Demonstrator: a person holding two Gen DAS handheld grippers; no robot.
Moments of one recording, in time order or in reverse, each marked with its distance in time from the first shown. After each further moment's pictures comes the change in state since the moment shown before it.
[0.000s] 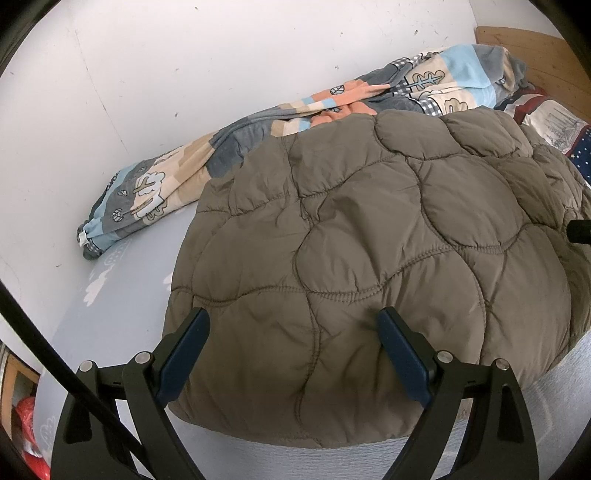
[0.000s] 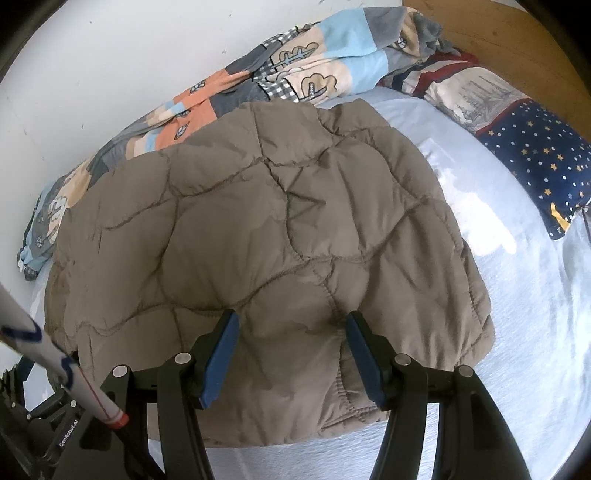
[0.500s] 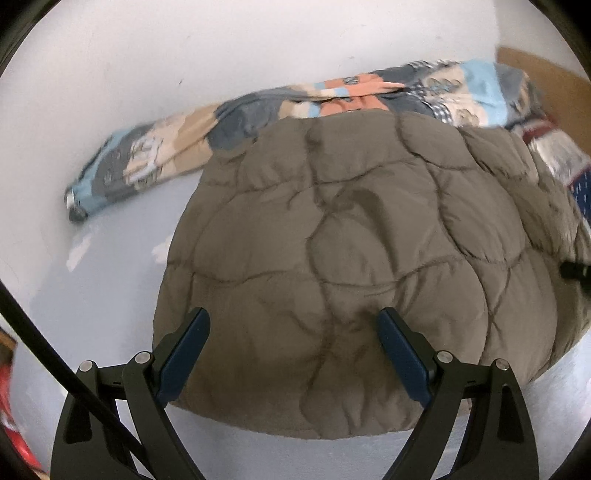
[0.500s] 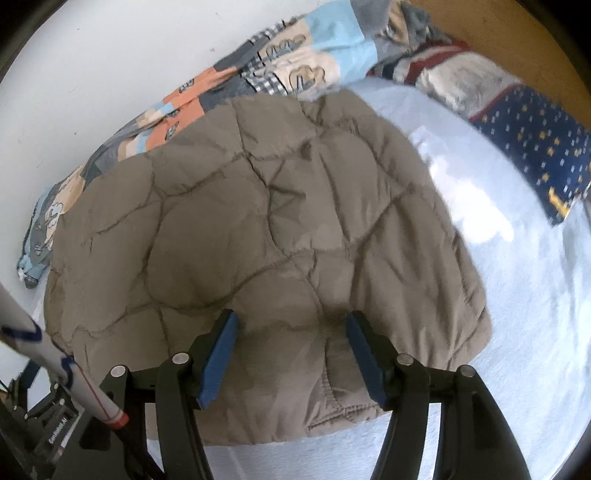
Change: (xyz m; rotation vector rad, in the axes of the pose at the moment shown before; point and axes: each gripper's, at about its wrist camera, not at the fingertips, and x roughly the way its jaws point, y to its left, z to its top) left arm 0.007 0.029 -0.003 -0.149 0.091 -0.087; right arm 0.006 -0.015 0.000 0.049 0.042 0.019
